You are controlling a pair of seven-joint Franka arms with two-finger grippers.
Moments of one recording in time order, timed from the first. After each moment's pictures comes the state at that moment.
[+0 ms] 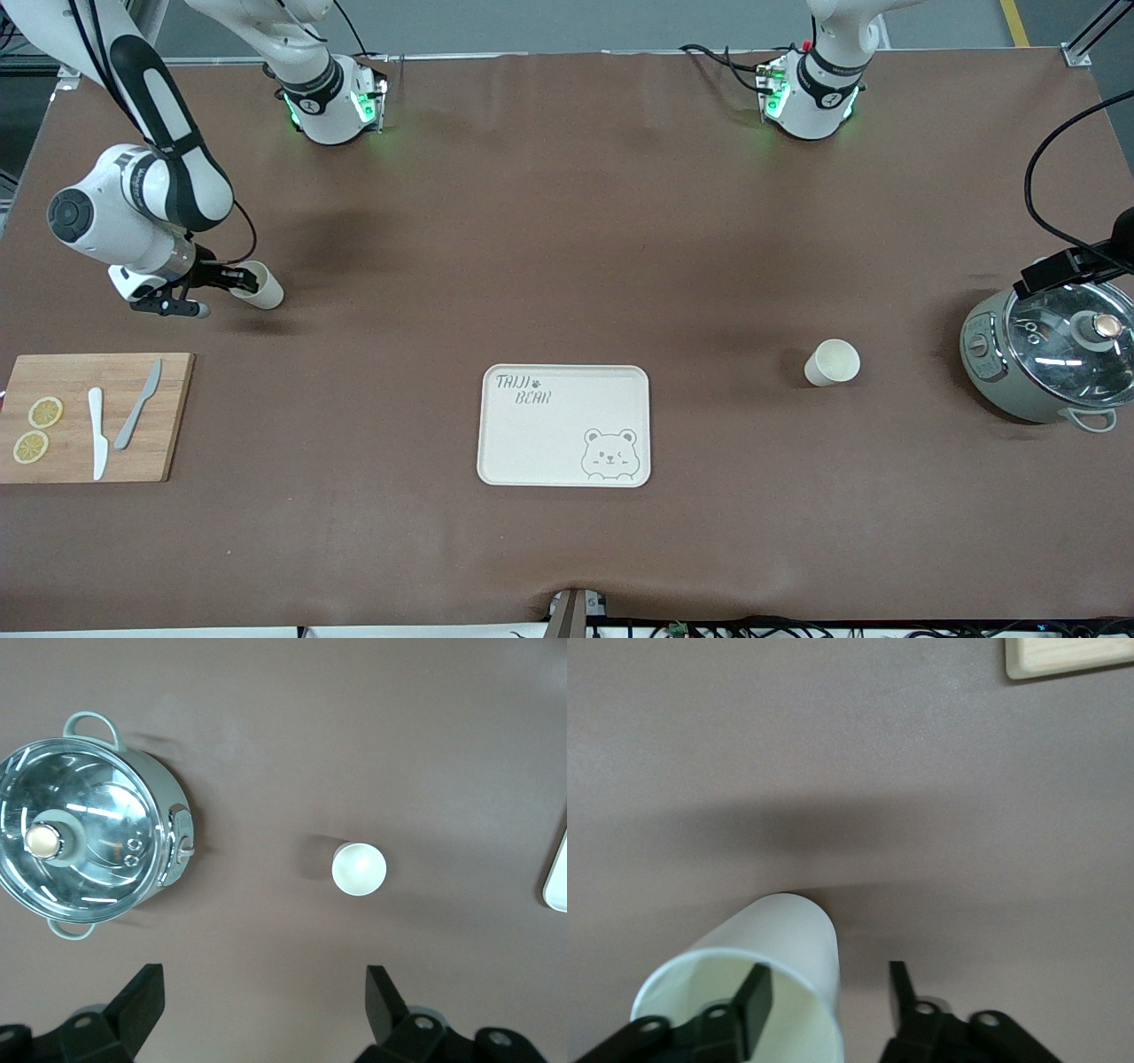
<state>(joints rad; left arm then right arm) 0.27 0.16 -0.23 -1.42 0.04 1.56 -0.16 -0.12 0.18 -0.13 -2.47 0.07 2.51 -0.20</state>
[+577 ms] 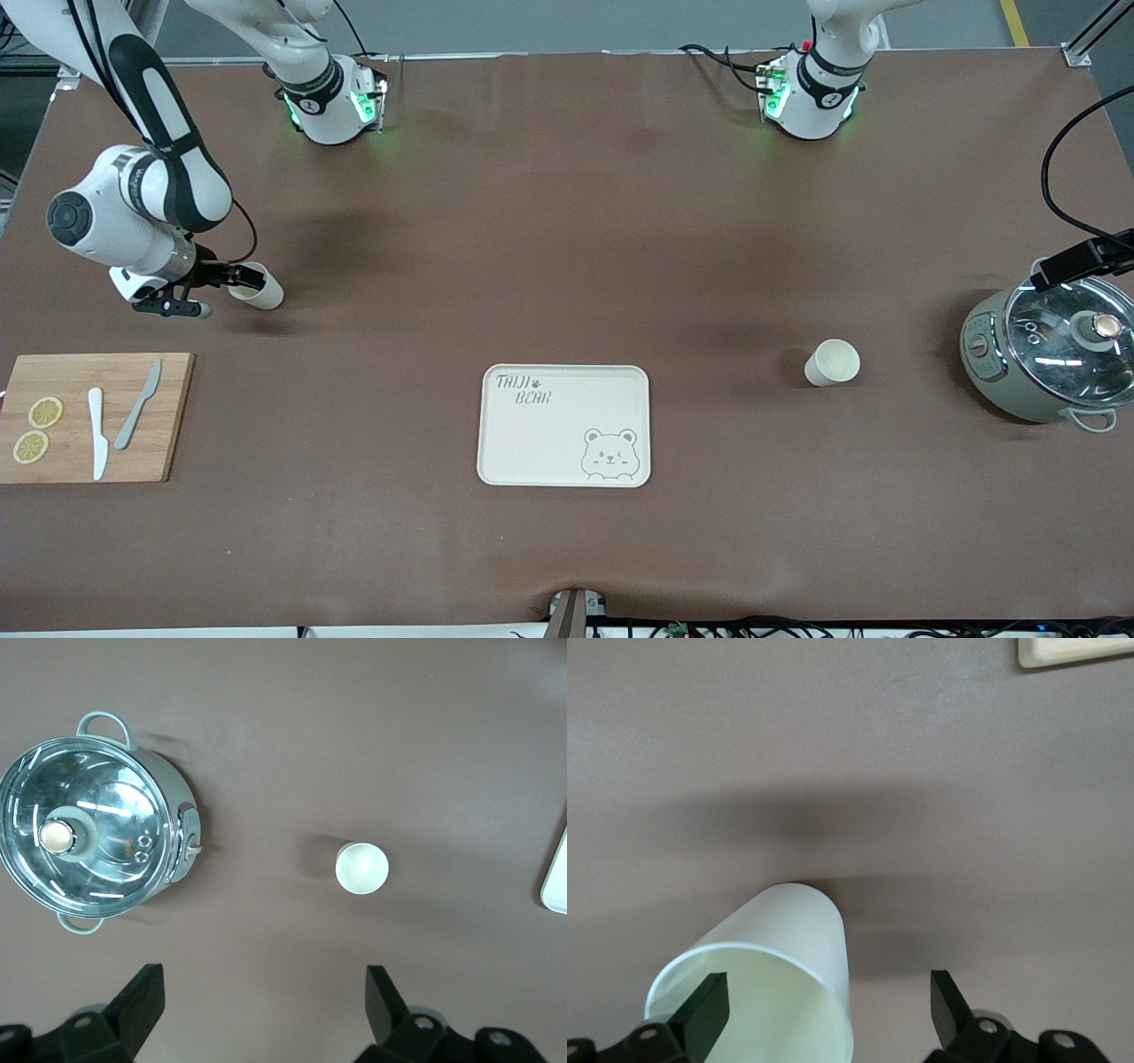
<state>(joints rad) 0.29 0.16 -0.24 -1.39 0.04 1.54 -0.16 -0.12 0.17 -0.13 -2.44 0.07 2.44 -0.20</state>
